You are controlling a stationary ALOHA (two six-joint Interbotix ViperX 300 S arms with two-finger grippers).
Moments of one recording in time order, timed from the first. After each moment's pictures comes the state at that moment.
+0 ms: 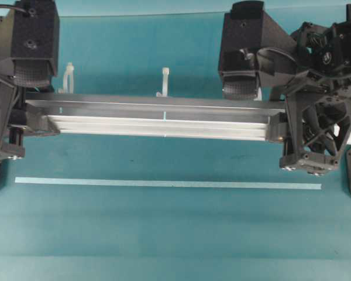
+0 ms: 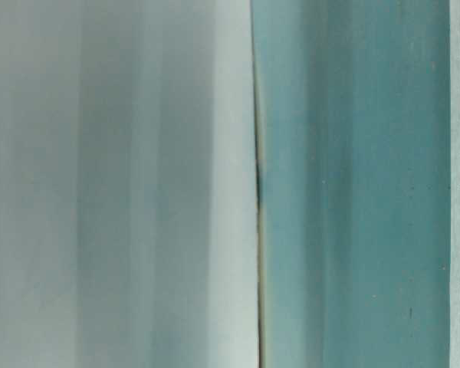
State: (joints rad) left arm 0.01 -0.39 0.02 0.02 1.41 -0.11; right arm 0.04 -0.14 -0.29 0.00 1.68 0.17
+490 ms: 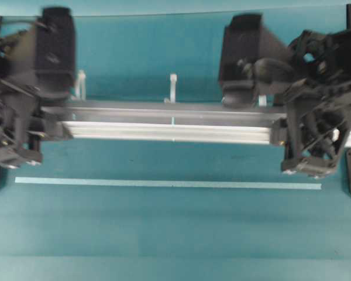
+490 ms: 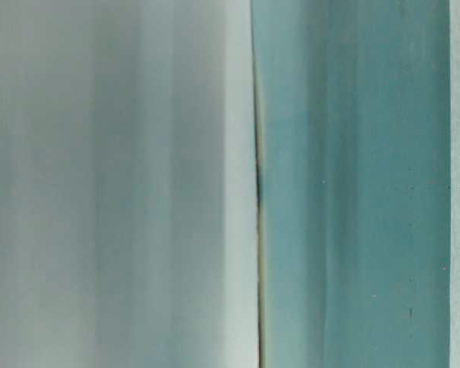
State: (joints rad) left arm 0.01 -0.39 0.13 0.02 1.30 -0.11; right arm 0.04 -0.15 -0.17 0.00 1.65 0.15
